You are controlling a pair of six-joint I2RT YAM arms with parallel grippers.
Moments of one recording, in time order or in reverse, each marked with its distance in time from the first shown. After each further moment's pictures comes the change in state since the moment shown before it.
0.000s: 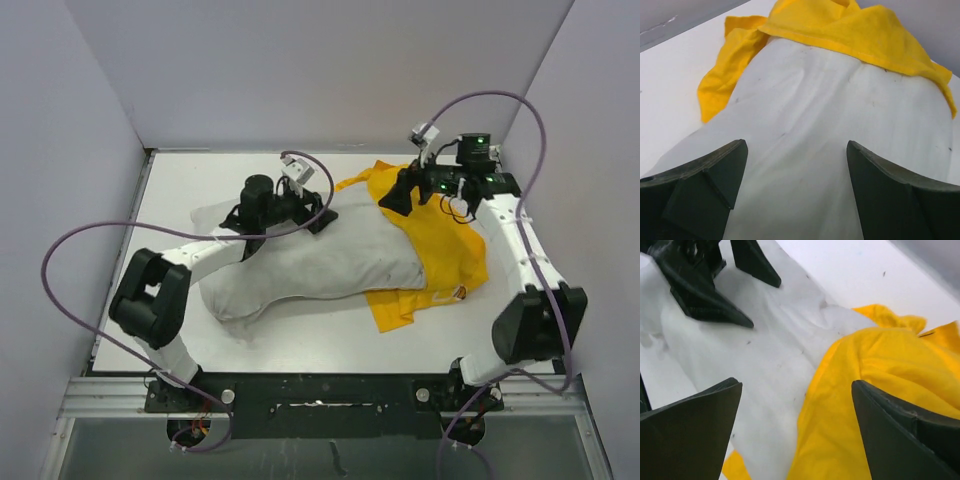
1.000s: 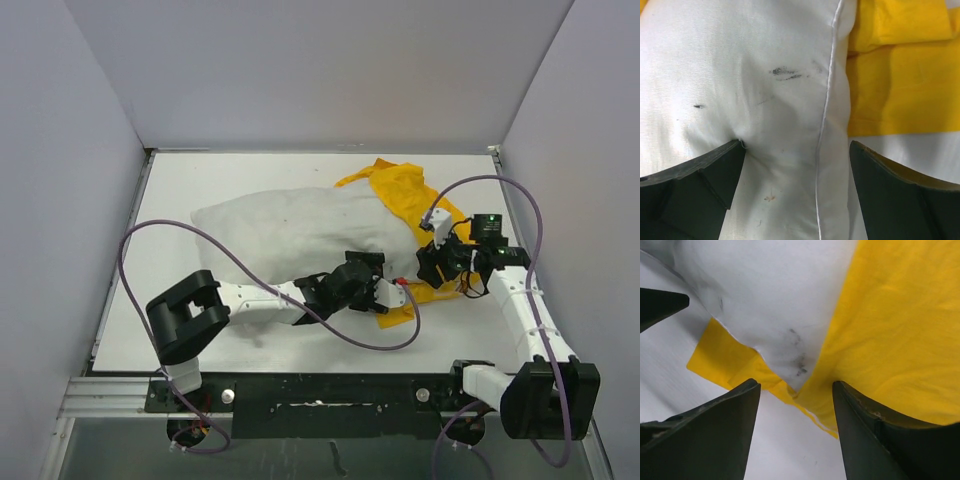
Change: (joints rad) left arm -0.622 0.003 -0.052 -0.296 -0.689 0.872; right arm -0.165 -0.490 -0.635 -0.124 0.285 -0.341
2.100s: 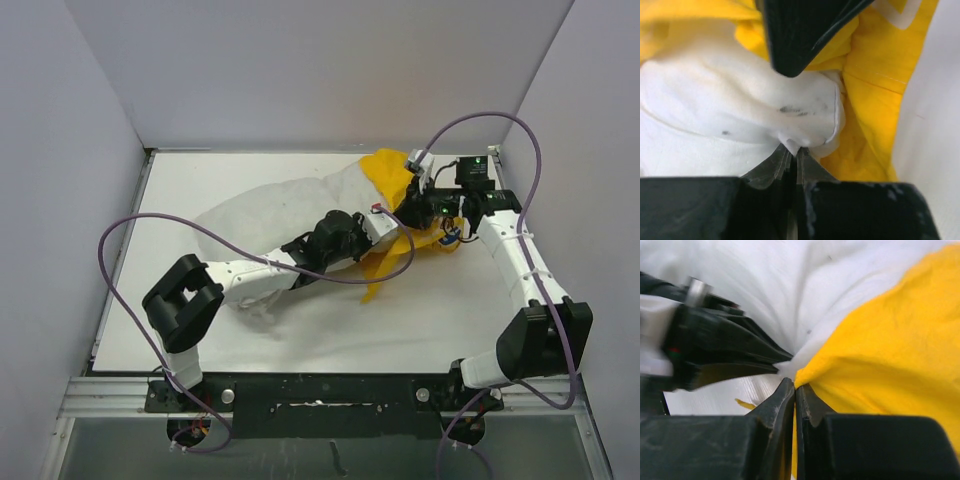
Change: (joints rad) left arm 0.199 0.046 0.171 0.099 0.178 -0.441; right arm 0.165 0.321 0.483 0.009 -0.344 0.115
